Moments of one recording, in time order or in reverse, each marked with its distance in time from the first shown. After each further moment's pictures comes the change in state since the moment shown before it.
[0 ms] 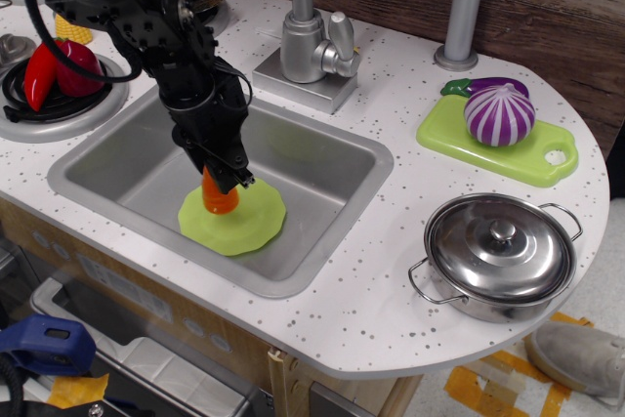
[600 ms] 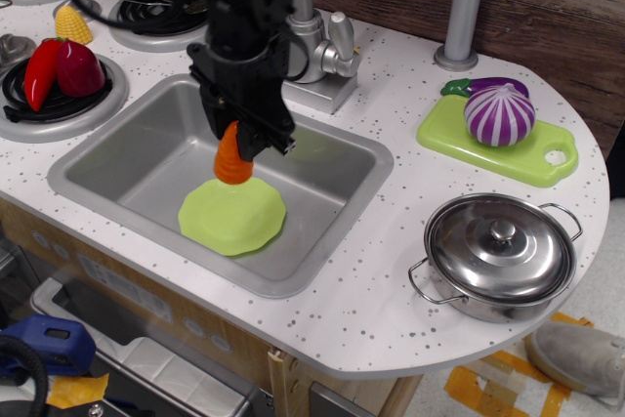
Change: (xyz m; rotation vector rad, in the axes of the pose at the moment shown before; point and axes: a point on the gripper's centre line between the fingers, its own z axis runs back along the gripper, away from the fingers) arm 0.020 -0.022 0.043 0.139 0.069 0.074
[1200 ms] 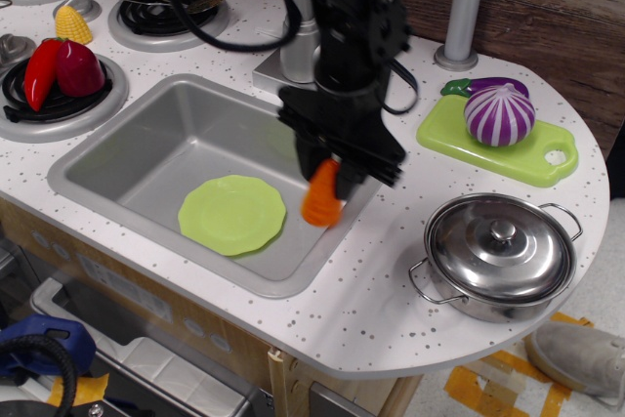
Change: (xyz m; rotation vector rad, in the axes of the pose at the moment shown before) arm 0.025 -0.069 0.018 -0.059 0.080 0.097
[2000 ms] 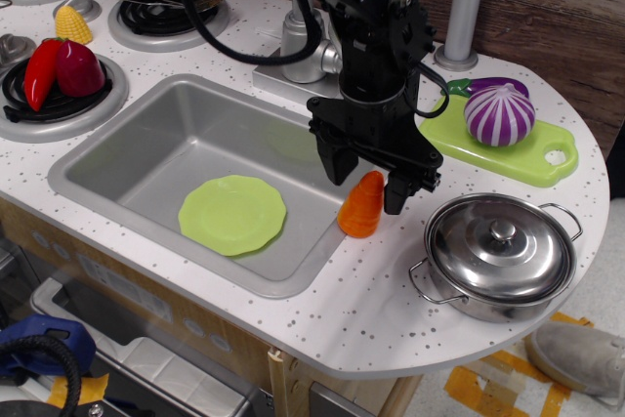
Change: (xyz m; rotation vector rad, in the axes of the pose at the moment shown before) arm 0.014 -0.035 -0.008 -0.113 -0.079 0.057
